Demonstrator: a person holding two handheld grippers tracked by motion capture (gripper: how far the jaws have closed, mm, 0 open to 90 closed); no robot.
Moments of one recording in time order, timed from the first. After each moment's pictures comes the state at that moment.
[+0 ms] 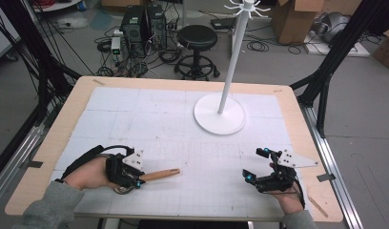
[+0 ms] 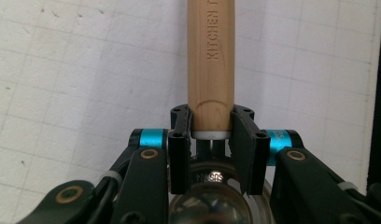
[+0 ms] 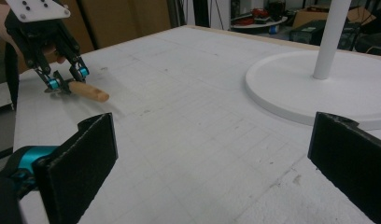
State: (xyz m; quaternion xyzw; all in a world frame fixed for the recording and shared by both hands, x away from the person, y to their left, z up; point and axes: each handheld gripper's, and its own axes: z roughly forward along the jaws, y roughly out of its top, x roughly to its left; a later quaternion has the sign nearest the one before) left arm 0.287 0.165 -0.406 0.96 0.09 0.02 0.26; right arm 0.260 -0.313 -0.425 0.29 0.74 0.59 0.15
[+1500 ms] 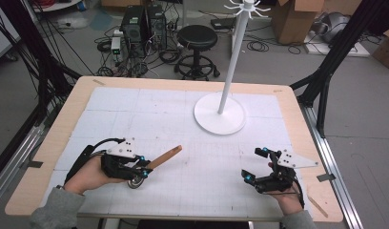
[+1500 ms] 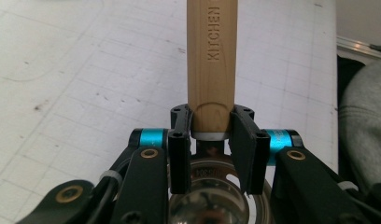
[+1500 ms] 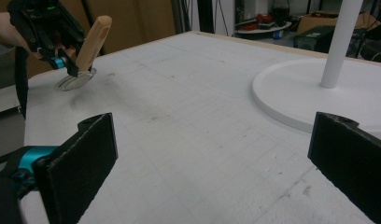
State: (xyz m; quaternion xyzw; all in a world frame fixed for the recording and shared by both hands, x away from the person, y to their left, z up) left arm 0.285 0.171 -0.386 0.89 0.16 0.05 0.42; right arm 0.258 -0.309 -0.420 0.29 0.73 0.60 0.15
